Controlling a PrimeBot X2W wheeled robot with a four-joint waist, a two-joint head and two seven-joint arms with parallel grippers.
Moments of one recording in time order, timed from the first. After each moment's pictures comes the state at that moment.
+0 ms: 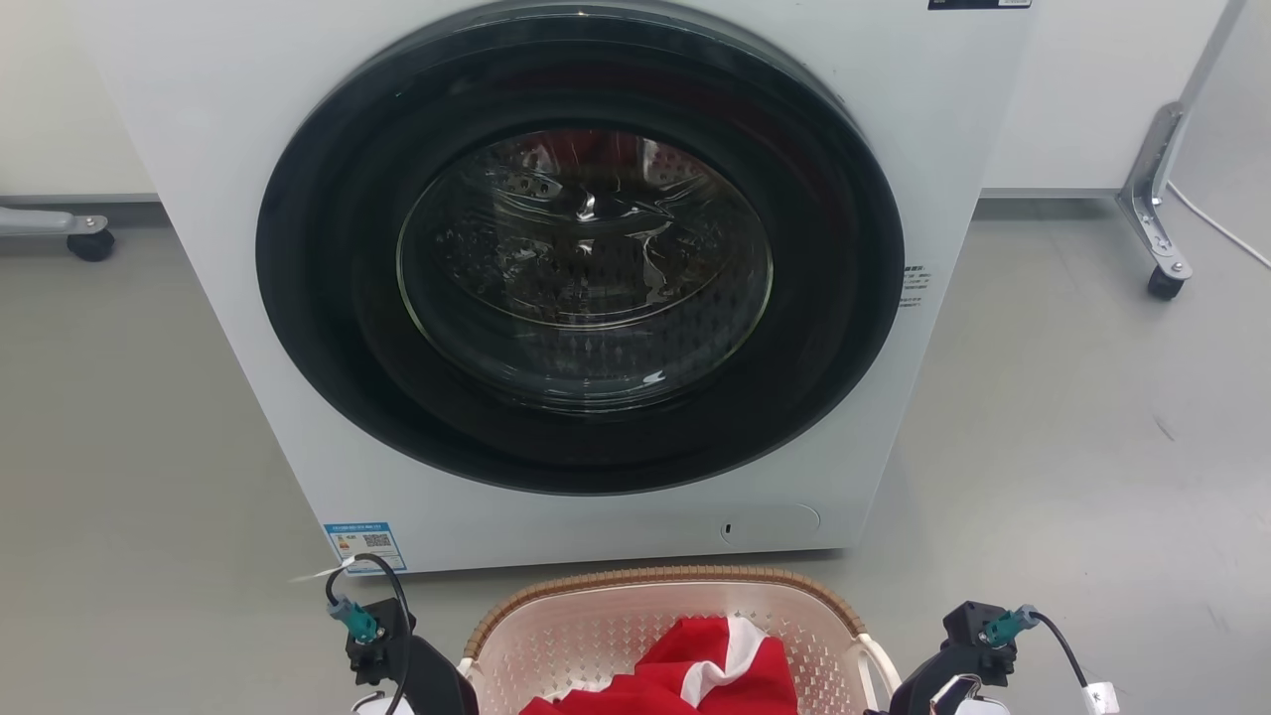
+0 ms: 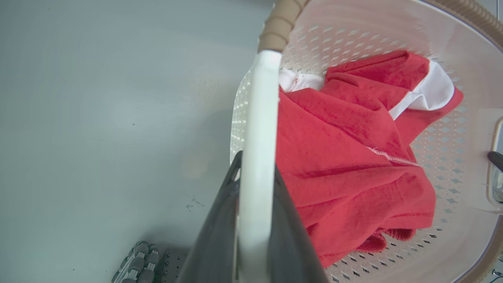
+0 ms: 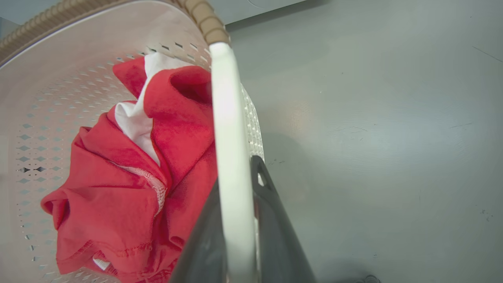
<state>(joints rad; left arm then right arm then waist) -0.54 0.00 -0.37 1.29 -0.75 -0.13 0.42 -0.52 -0.02 0.48 1.27 0.71 0.13 0.26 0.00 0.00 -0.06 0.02</state>
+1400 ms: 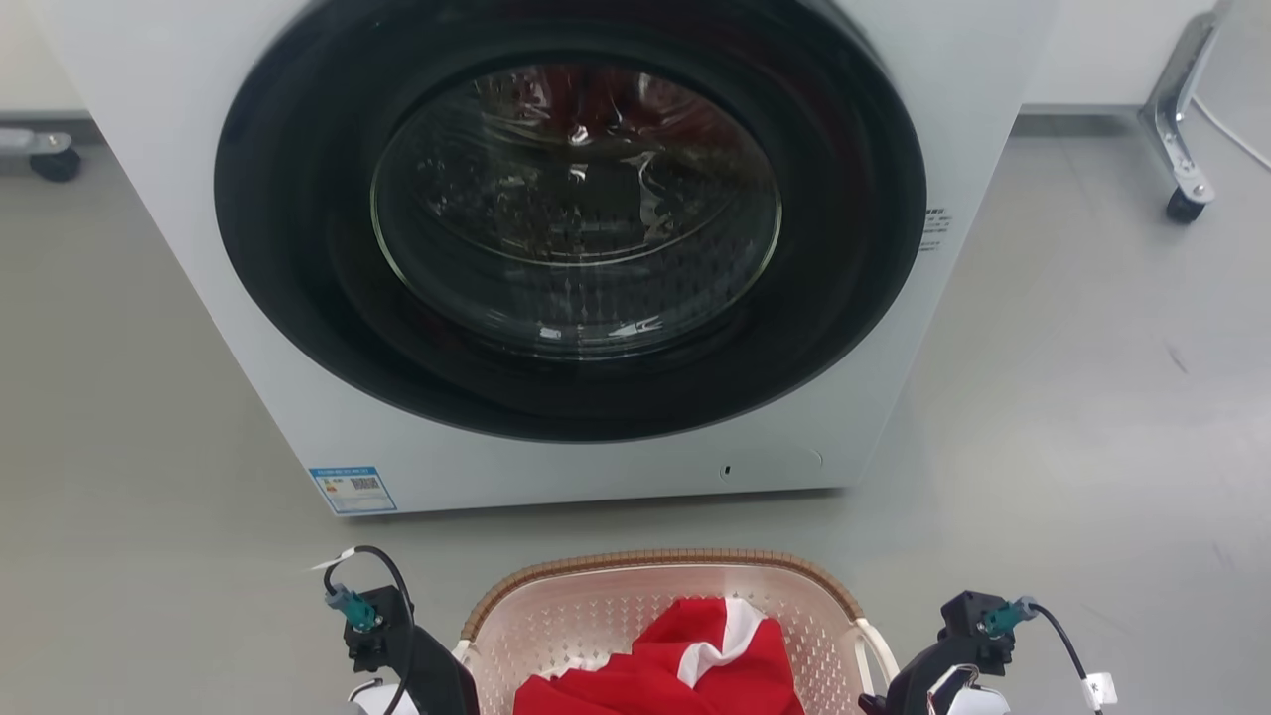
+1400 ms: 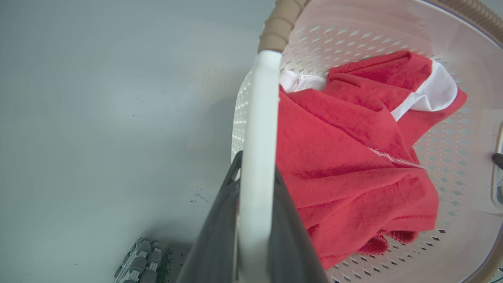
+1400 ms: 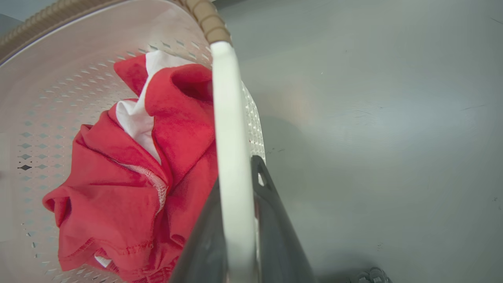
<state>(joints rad) -0.54 0.01 -0.39 1.28 -0.75 -0.13 0.39 -0.53 -0.03 0.52 1.25 0.75 0.13 0.24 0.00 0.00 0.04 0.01</state>
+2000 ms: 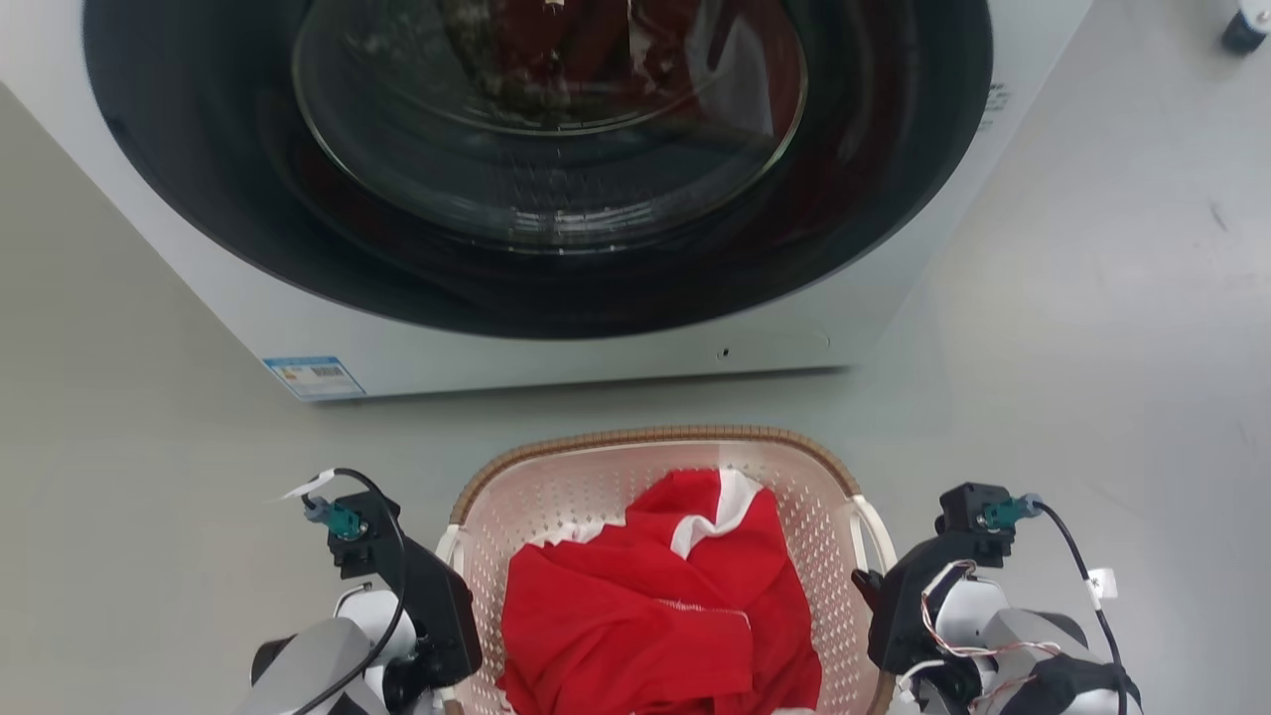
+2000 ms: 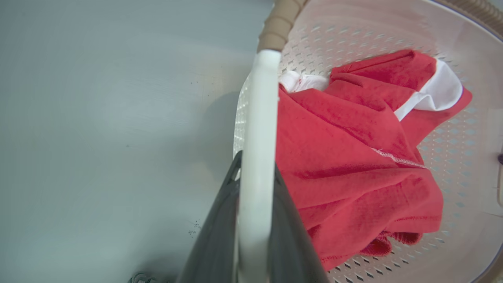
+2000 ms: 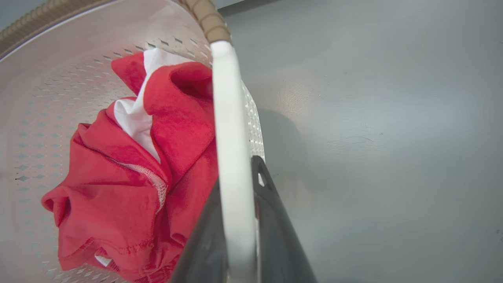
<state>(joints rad) -0.64 0.02 -0.39 1.23 -0.74 -0.13 0.30 -0.65 -0.04 0.54 1.21 0.75 0.12 0.19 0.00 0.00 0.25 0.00</state>
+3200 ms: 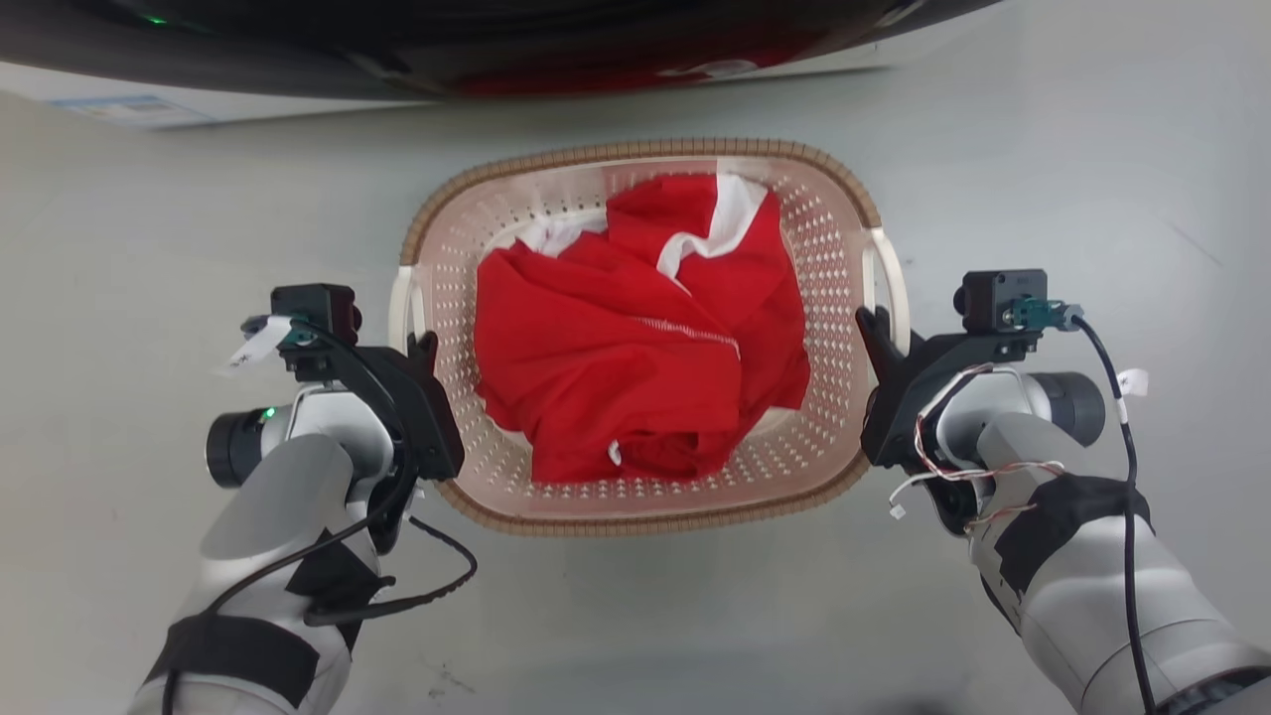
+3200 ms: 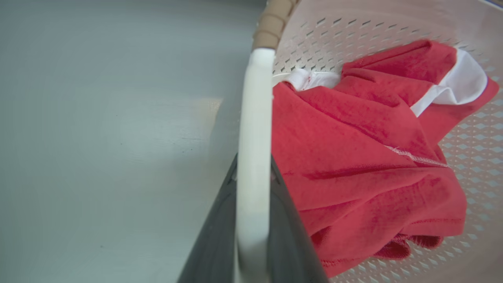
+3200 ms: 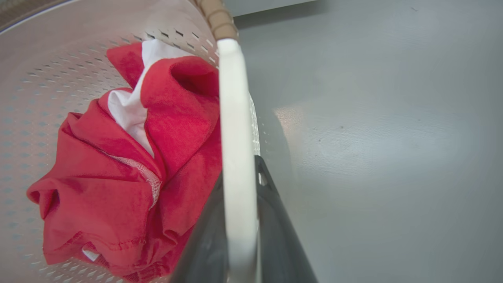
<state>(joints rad) -0.89 0.05 -0.40 1.18 -0.67 -0.09 0.01 -0.93 -0.06 0.58 1.16 0.65 0.10 -0.07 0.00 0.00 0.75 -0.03</state>
